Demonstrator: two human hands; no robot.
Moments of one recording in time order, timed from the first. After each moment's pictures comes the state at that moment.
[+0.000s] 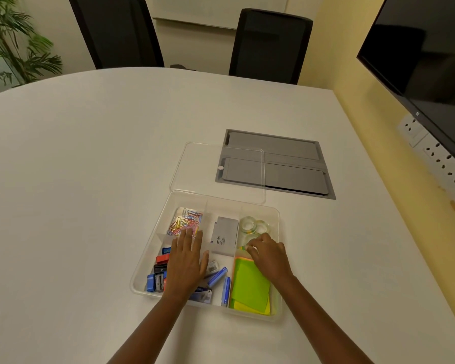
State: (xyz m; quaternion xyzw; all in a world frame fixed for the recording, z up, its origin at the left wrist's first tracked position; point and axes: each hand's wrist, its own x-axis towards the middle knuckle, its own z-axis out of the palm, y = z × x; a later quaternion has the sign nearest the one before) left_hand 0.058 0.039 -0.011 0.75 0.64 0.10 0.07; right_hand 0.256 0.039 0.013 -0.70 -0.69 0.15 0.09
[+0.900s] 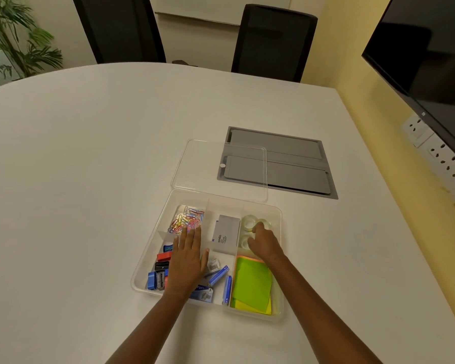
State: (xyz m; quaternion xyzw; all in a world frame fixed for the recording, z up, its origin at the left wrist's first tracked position) left_hand 0.059 0.042 -0.019 0.75 0.65 0.07 0.09; right_hand 0.244 0.075 0.017 -0.77 -0.57 0.29 0.06
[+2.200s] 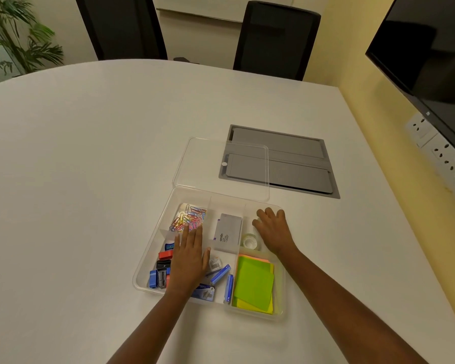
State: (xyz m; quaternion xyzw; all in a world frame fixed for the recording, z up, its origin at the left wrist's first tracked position) left_hand 0.062 0.041 -0.010 0.74 0.66 0.05 0.13; right_hand 0.273 0.094 0.010 -0.62 -0.77 -0.09 -0.14
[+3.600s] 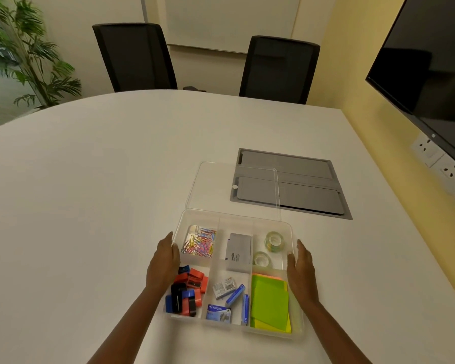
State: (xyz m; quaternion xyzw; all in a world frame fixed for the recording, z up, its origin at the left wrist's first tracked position) left_hand -0.016 0.087 0.007 0.57 0.71 0.28 0.31; right_hand 0.264 0.044 0.010 -0.77 -0.47 0.23 0.37
